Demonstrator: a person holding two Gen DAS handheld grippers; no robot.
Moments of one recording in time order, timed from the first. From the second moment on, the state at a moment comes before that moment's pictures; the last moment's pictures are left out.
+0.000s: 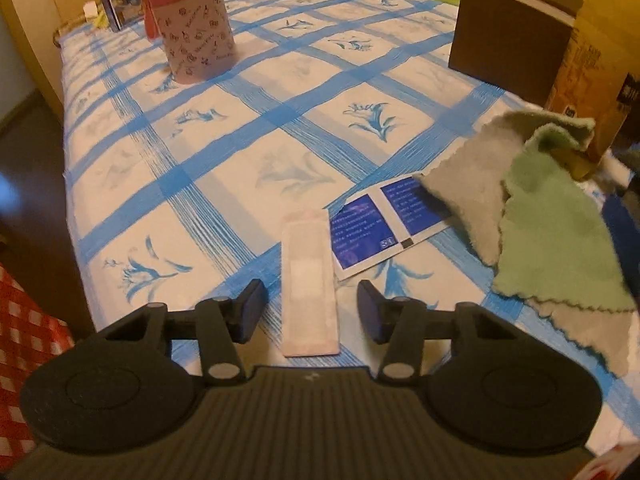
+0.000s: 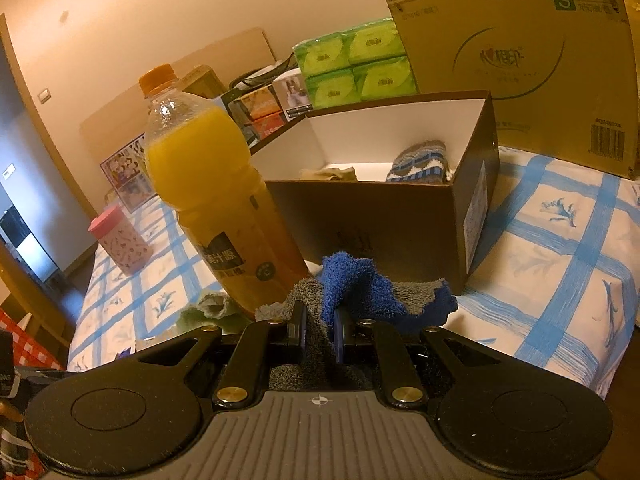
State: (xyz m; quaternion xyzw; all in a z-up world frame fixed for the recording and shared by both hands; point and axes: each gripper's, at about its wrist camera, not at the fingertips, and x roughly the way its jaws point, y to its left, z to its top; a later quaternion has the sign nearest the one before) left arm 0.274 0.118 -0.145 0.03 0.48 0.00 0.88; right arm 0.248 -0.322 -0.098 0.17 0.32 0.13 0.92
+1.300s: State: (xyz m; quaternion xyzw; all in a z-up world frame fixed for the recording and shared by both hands) left arm 0.252 0.072 -0.017 0.05 0.36 -0.08 0.93; right arm 0.206 -0.347 0.005 0.14 0.24 0.15 0.95
